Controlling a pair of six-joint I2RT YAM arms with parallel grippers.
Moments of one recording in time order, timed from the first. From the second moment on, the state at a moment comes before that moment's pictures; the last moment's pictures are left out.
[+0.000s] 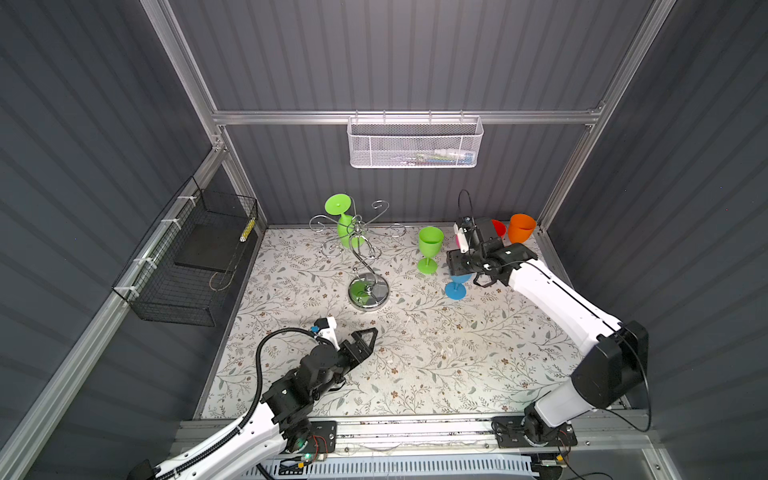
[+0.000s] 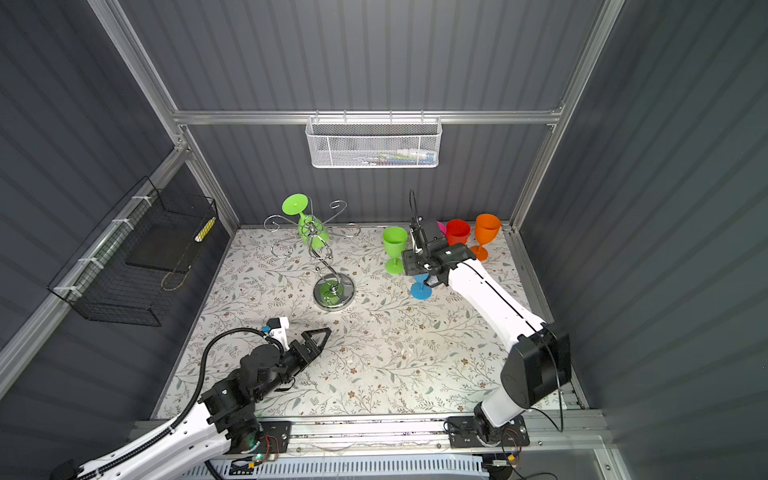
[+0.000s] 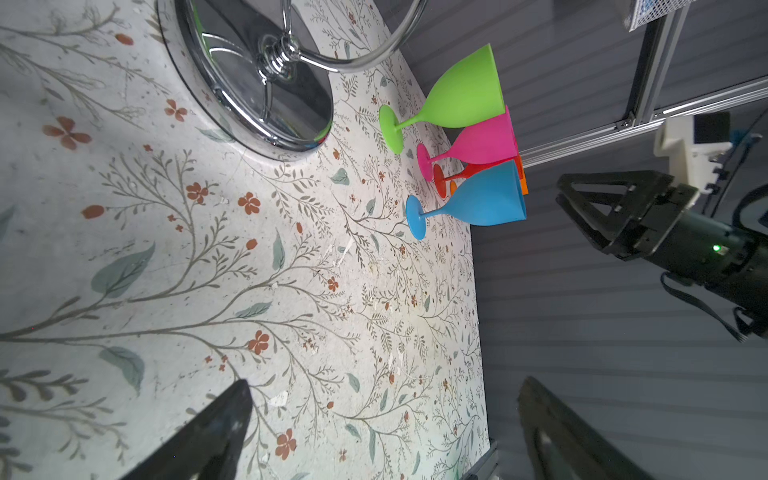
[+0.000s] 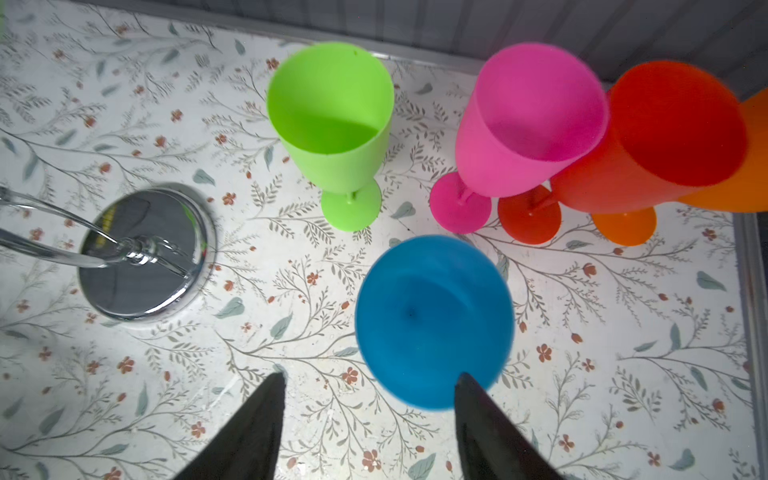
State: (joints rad) left arm -0.87 0.50 0.25 -0.12 -0.18 -1.19; right arm 0.47 1.54 1.45 -0.70 0.15 0.18
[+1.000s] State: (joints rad) left arm -0.87 0.66 1.14 -0.84 -0.58 -0.78; right arm 0.53 1.38 1.39 -0.48 0.02 0.29
